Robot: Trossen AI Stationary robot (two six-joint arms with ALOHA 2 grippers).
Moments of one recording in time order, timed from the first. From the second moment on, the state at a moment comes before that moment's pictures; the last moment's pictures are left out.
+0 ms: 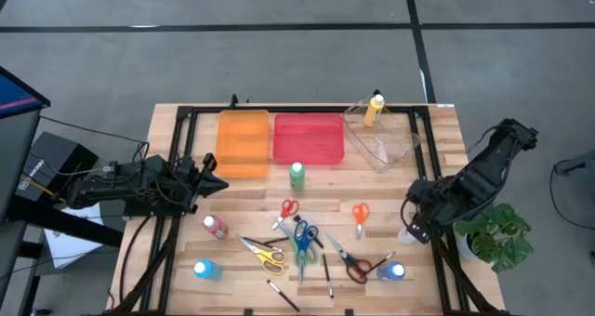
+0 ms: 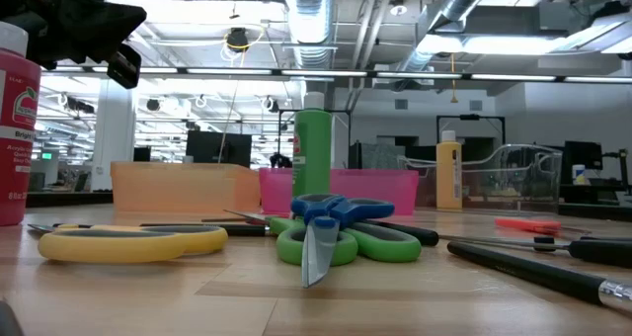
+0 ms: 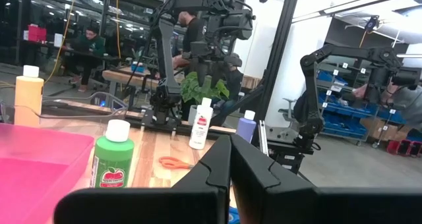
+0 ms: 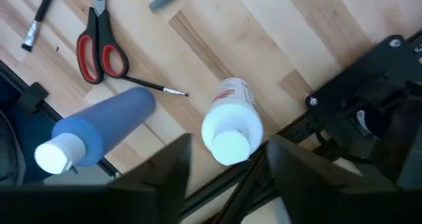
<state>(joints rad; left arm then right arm) 0.10 0.01 0.01 0.19 0.23 -0.27 0.75 1.13 1.22 -1.52 0.06 1.47</state>
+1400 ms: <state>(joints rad) 0.10 0.01 0.01 0.19 0.23 -0.27 0.75 1.18 1.06 -1.41 -0.08 1.53</state>
